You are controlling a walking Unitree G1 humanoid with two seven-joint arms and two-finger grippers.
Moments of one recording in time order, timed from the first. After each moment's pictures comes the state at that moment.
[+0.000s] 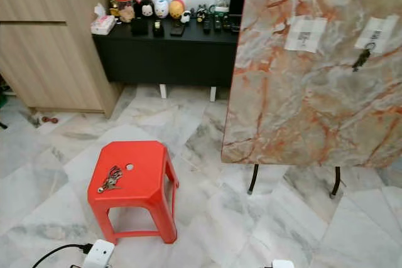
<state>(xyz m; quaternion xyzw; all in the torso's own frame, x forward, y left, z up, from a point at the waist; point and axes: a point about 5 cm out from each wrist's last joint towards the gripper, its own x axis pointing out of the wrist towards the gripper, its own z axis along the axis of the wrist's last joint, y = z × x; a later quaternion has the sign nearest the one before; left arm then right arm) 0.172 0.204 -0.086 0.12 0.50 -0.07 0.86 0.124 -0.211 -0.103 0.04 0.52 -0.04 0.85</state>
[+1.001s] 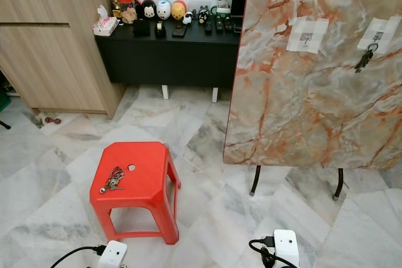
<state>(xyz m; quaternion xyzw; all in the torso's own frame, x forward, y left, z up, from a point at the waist) 0.172 0.179 -0.090 0.10 0.50 -0.09 0.86 0.168 -0.218 -0.083 0.01 0.43 -0.04 0.90</state>
